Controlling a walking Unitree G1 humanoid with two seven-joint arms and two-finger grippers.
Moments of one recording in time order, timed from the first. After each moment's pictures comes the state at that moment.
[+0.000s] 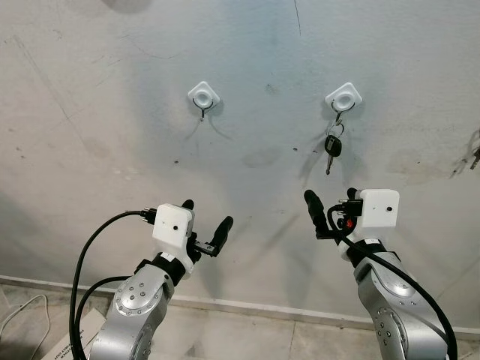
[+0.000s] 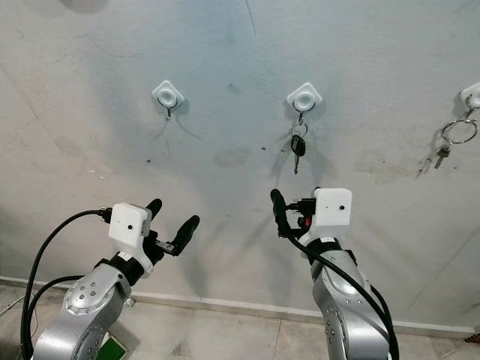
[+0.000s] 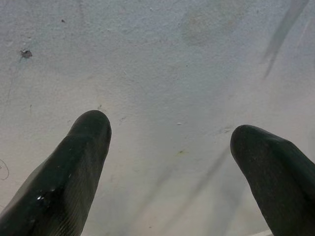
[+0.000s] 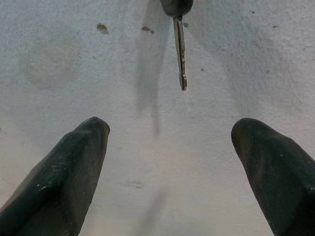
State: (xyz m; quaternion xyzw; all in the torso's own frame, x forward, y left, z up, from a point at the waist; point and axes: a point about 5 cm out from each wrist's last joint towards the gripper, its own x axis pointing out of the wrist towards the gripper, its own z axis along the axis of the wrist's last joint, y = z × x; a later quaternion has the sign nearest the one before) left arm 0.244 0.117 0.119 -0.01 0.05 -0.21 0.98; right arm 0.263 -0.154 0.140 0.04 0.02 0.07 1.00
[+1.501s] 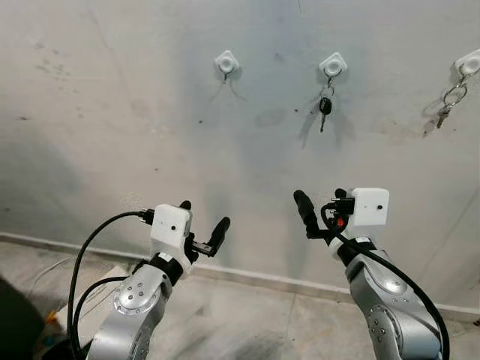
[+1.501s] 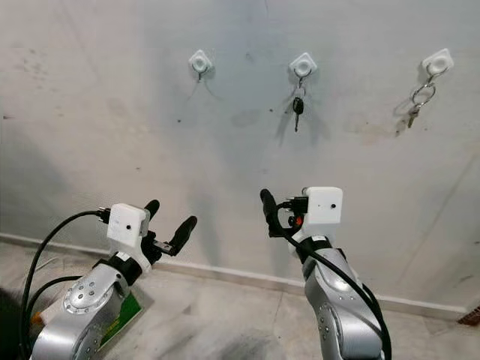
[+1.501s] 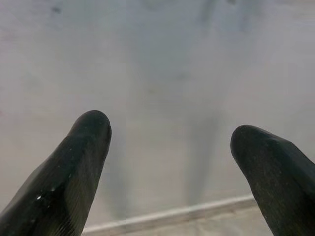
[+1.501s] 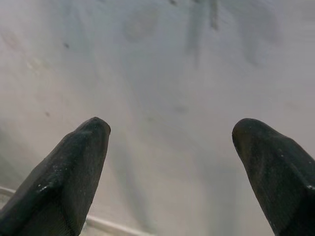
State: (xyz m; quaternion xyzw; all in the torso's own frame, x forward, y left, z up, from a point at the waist) left arm 0.245 0.110 0.116 -0.03 0.05 -0.21 0.97; right arm 0.266 -0.154 0.141 0.05 0.04 0.08 0.99
